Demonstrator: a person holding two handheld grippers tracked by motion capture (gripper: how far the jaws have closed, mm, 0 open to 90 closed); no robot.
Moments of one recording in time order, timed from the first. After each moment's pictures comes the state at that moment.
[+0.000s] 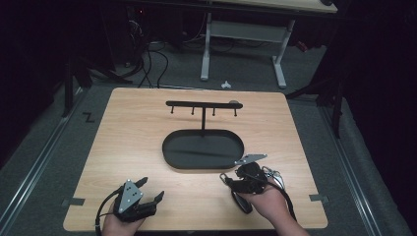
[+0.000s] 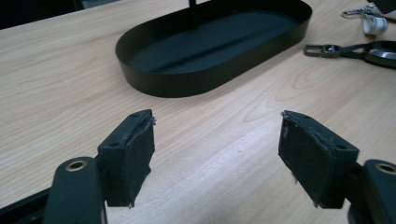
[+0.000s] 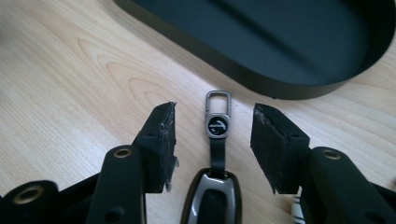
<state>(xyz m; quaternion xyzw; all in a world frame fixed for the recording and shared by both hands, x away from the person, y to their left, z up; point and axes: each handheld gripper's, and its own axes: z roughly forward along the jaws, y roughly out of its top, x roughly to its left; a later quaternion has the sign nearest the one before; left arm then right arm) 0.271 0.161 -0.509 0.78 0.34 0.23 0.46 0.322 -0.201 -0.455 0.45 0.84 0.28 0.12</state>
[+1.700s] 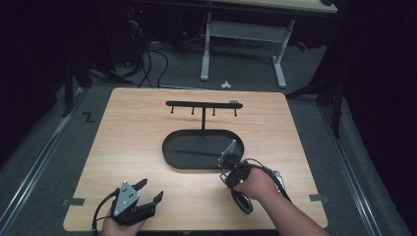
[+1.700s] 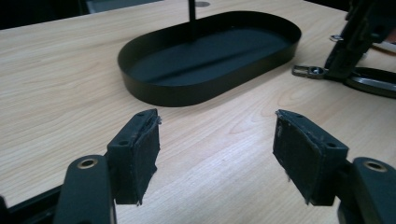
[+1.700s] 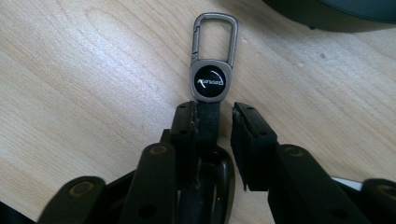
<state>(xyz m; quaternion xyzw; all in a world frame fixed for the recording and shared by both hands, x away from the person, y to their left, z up) 0.260 0.160 -0.493 0.76 0.36 0.23 0.48 0.379 -0.167 -0.483 0.46 0.89 0.02 0.00</state>
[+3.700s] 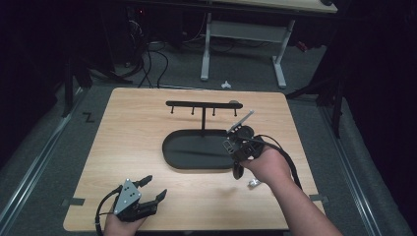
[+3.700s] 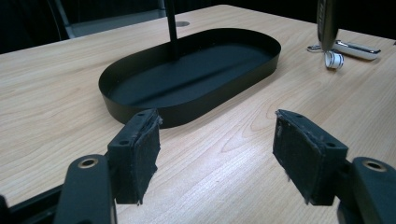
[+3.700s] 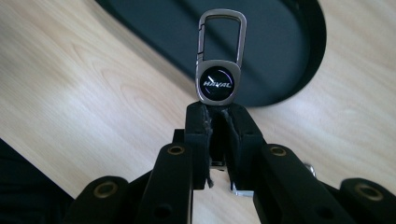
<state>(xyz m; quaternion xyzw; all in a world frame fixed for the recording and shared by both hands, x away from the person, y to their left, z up) 0.271 0.161 -0.499 0.76 0.31 0.22 0.52 0.382 -0.176 -0.362 0.45 0.88 0.13 0.08</state>
